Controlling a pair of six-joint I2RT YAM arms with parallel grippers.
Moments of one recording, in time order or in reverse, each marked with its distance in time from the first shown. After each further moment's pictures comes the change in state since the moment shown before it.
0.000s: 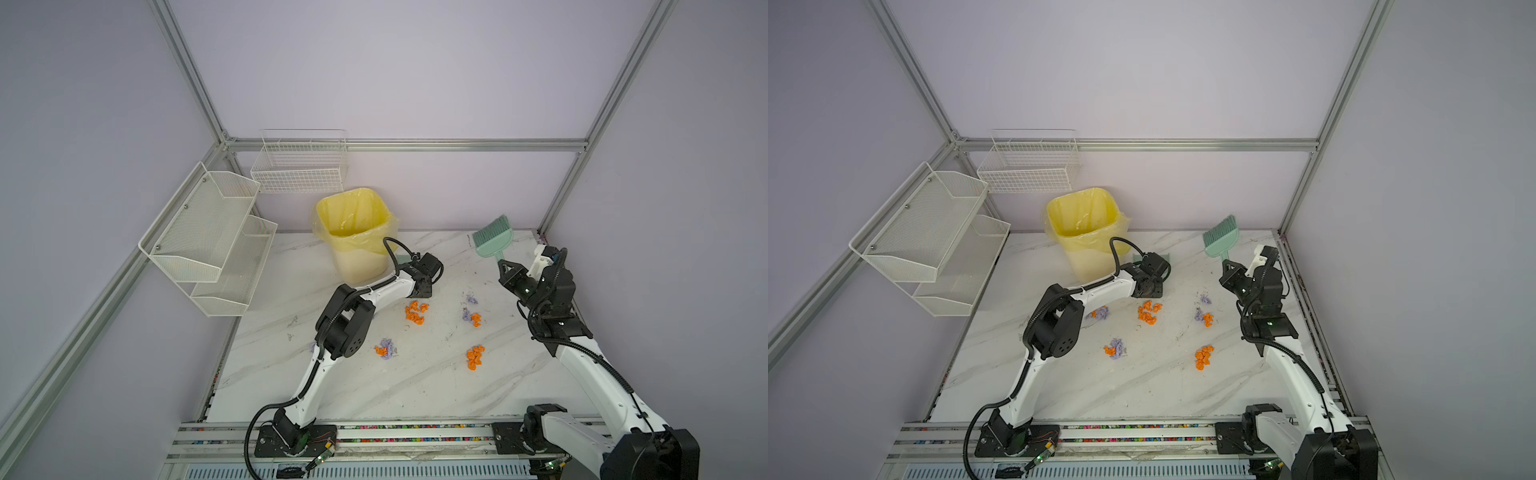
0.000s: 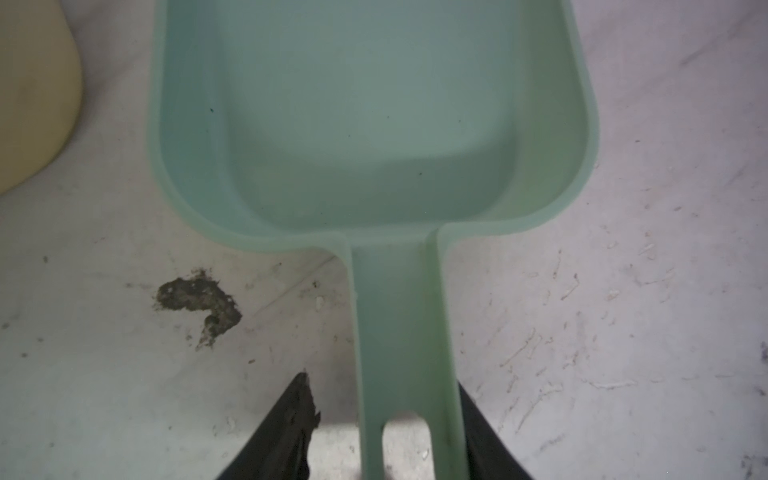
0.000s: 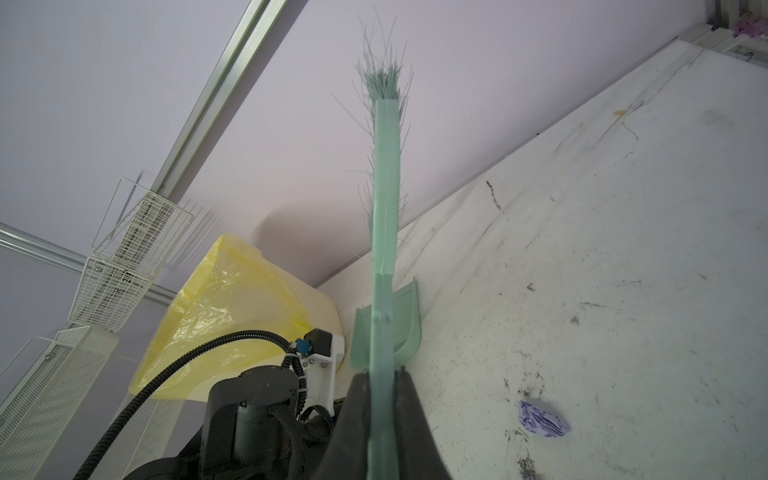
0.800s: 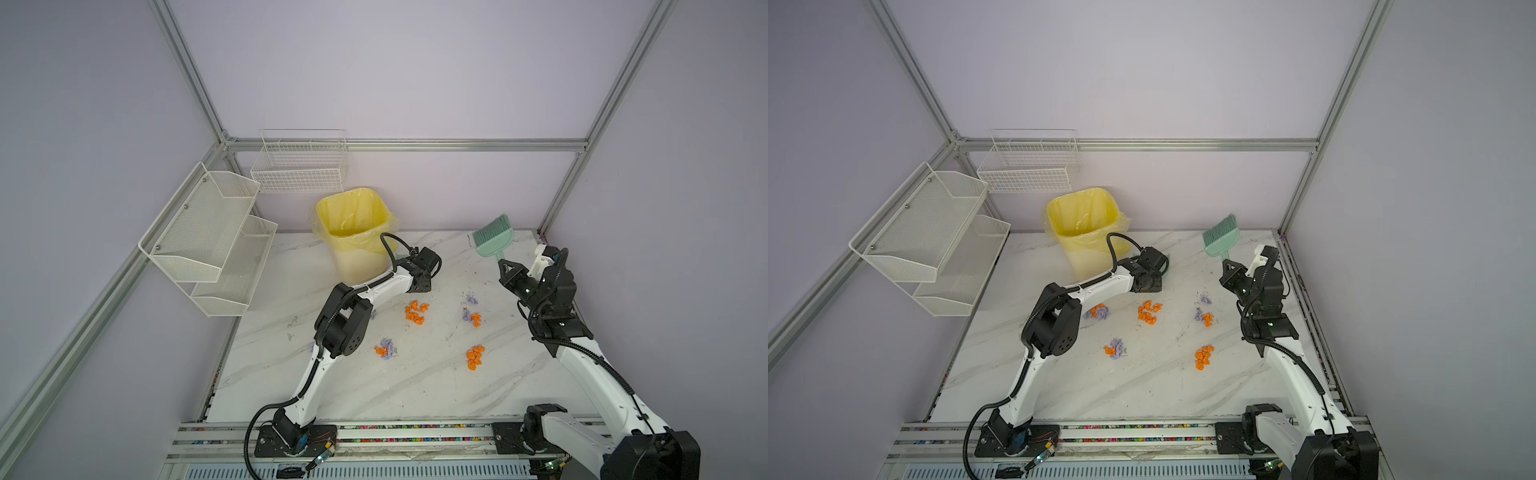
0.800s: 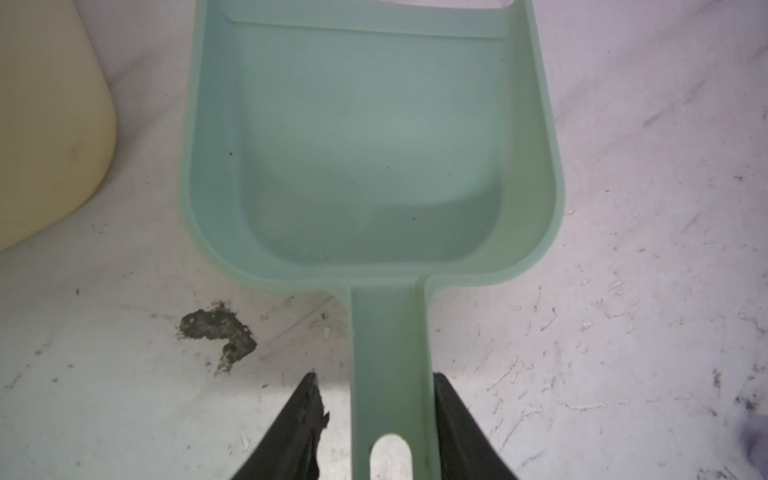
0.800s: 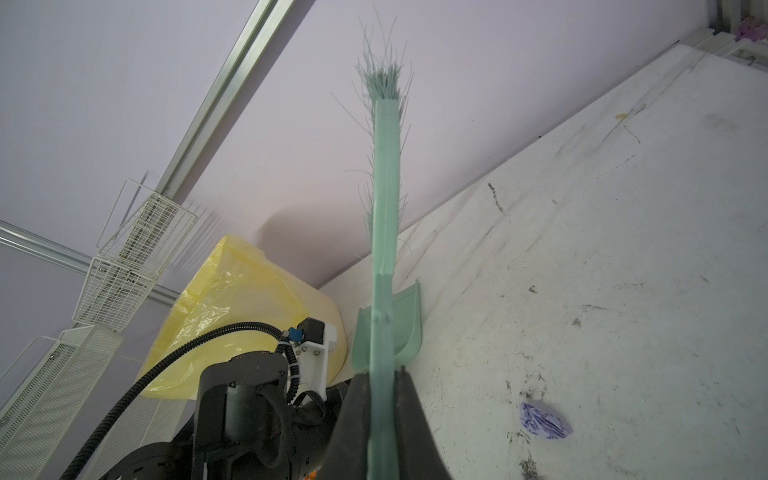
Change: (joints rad) left arm 0.021 0.010 0.056 -0.009 0.014 -0.004; right arm 0.000 -0.007 0.000 0.001 0.000 0.000
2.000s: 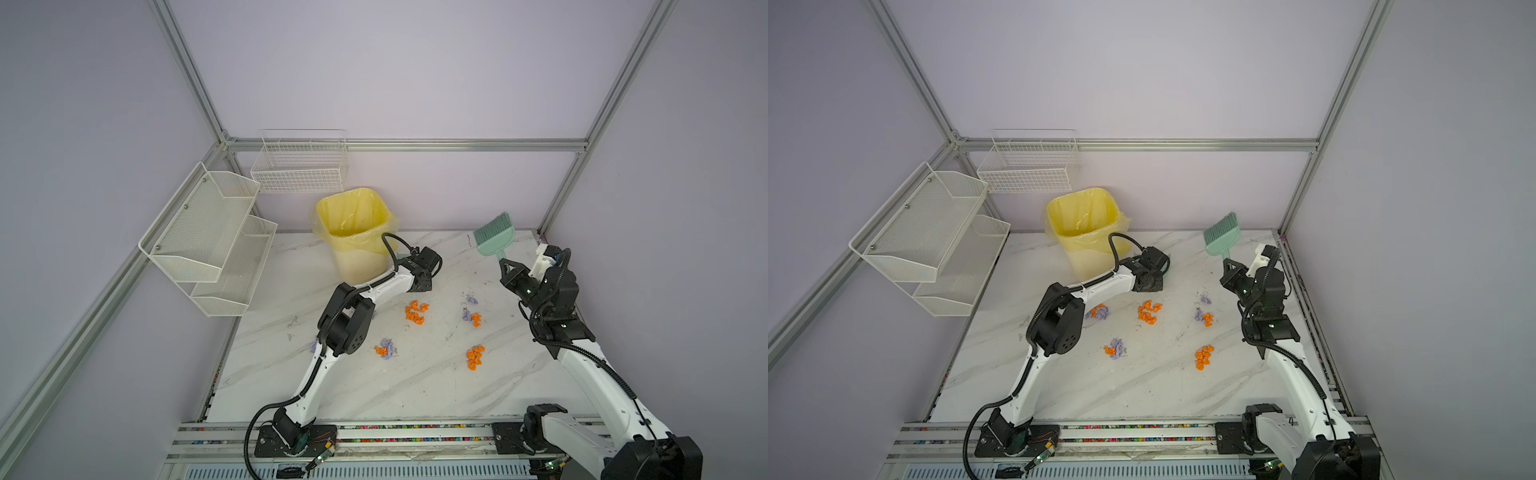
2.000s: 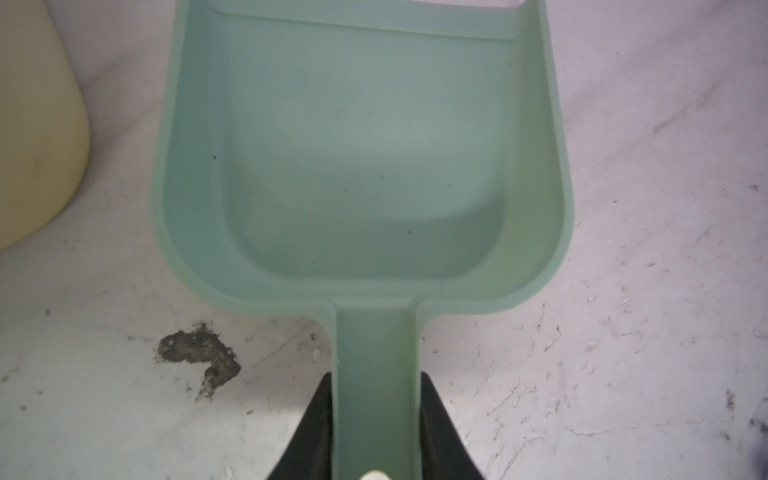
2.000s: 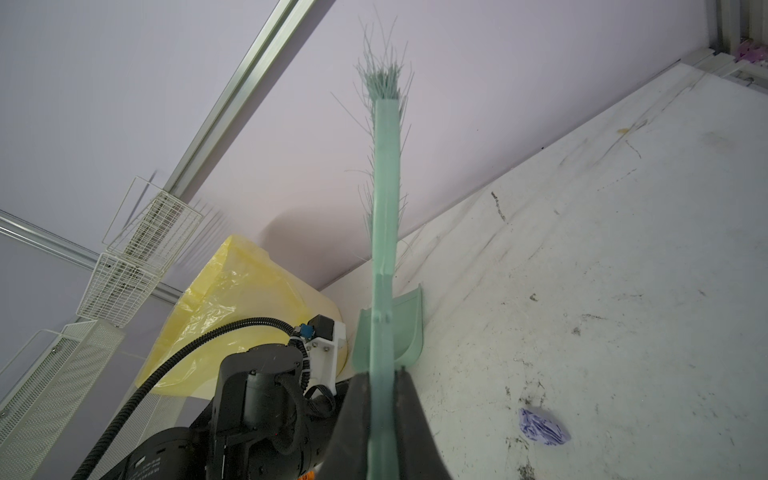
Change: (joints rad) left arm 0.006 0.037 0.045 -0.010 0.001 0.002; right arm 0.000 -0.024 0.000 -0.002 0.001 -0.024
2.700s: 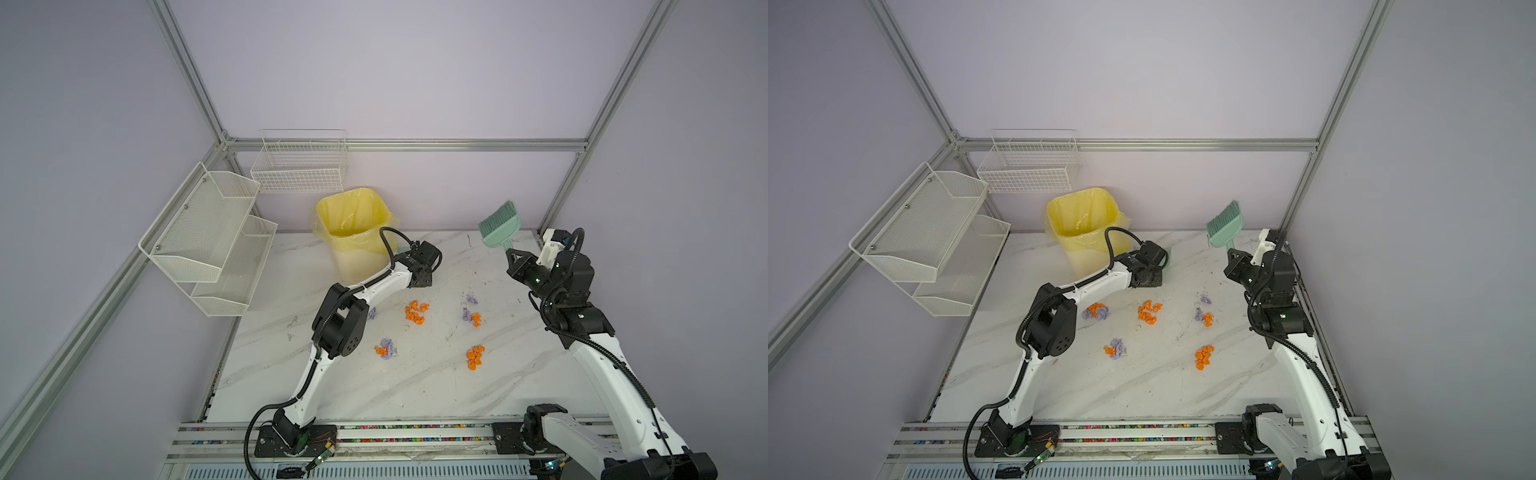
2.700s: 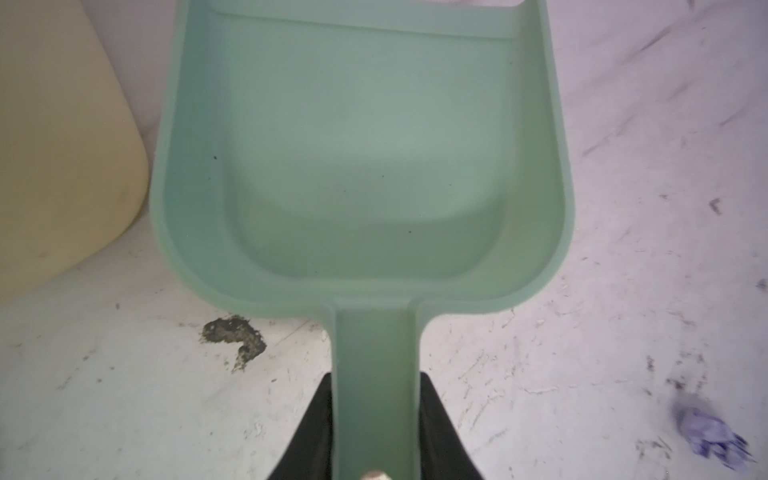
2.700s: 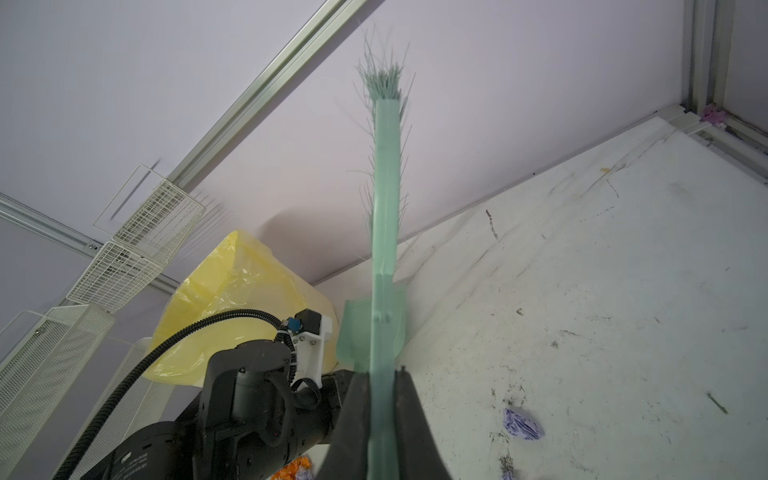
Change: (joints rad) left arm -0.004 -0.100 -0.011 -0.023 0.002 0.032; right arm 0.000 0.002 0.257 -0.319 0.015 -0.109
